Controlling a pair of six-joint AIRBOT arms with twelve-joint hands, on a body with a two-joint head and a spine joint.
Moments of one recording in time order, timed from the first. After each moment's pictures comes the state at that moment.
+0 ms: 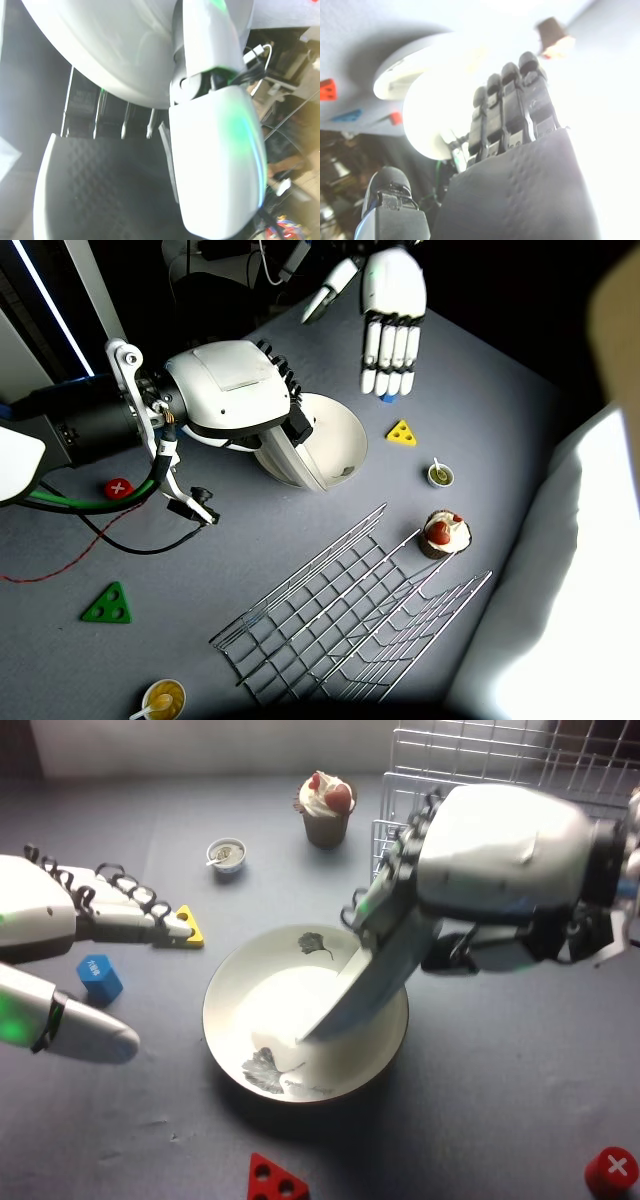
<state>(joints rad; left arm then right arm) 0.65 -0.77 1.20 0.89 -0.65 0.00 -0.36 -1.08 1.14 -0.74 0.61 -0.32</state>
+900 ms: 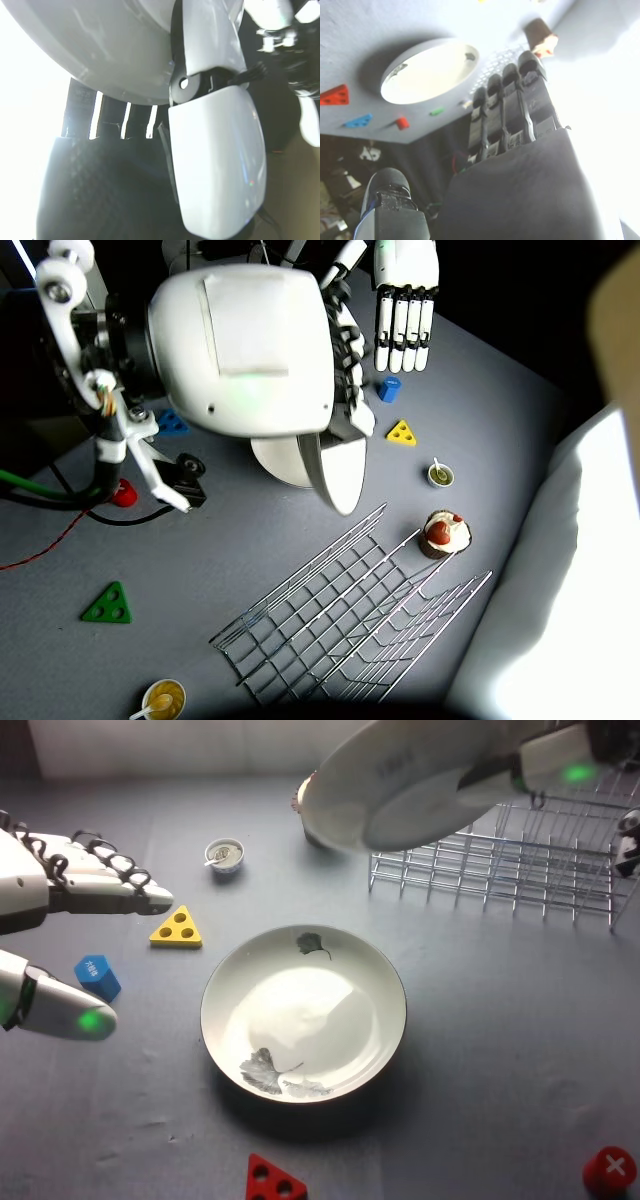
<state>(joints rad) 0.60 -0.73 1.20 0.92 -0.67 0.00 -0.07 -0.94 1.07 -0.20 0.26 -0.38</state>
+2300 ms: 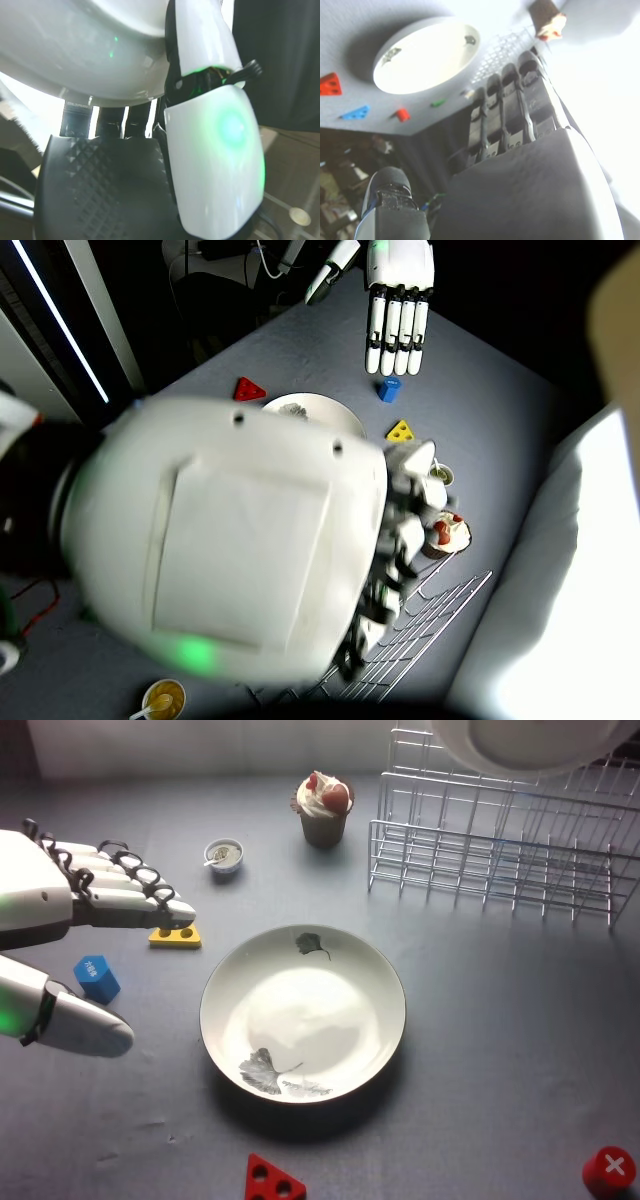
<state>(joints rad) 0.58 -0.75 1.19 0.98 -0.67 0.00 0.01 -0.97 1.29 0.45 0.12 -0.68</state>
